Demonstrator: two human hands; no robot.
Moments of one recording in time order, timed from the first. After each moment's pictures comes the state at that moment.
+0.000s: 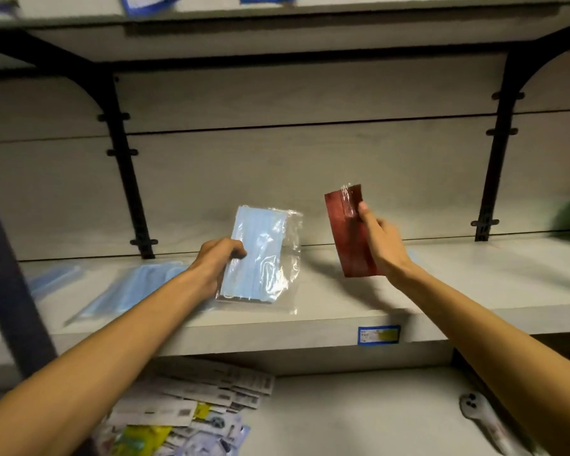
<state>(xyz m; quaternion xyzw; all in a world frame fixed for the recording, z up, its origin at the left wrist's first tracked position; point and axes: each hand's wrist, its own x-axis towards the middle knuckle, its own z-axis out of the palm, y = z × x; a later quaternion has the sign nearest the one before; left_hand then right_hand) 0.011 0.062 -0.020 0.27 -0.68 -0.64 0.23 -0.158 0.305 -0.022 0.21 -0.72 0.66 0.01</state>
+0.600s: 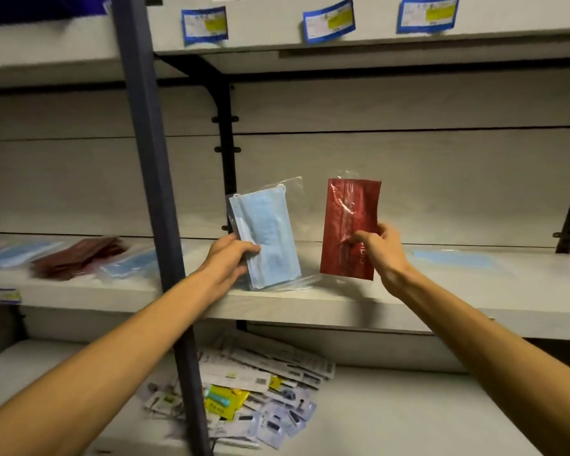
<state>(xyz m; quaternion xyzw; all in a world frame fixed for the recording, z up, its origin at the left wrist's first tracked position) 0.165 -0.009 -0.015 0.21 -0.60 -0.71 0.31 -0.011 0.193 -0.016 0.29 -0.62 0.72 -0.06</state>
